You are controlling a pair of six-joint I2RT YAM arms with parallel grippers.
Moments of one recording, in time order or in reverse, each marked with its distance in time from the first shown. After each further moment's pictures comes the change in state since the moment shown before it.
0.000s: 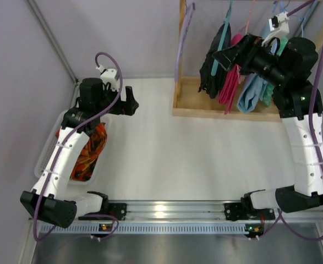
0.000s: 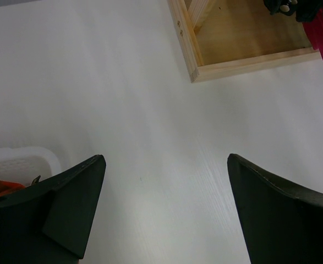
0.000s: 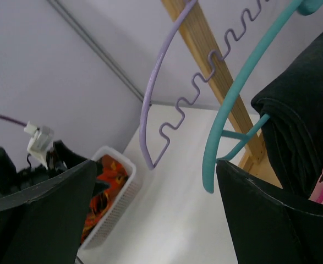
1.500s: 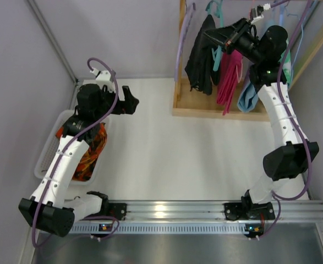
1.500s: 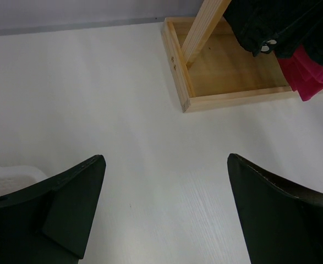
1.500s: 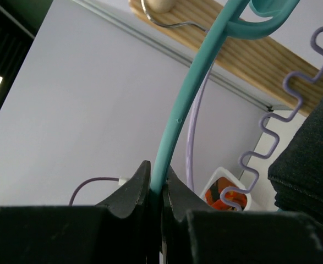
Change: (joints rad) left arm 0.000 -0.066 -0.122 0.189 -0.018 -0.092; right arm -0.077 0.354 -0.003 0.639 -0.256 0.770
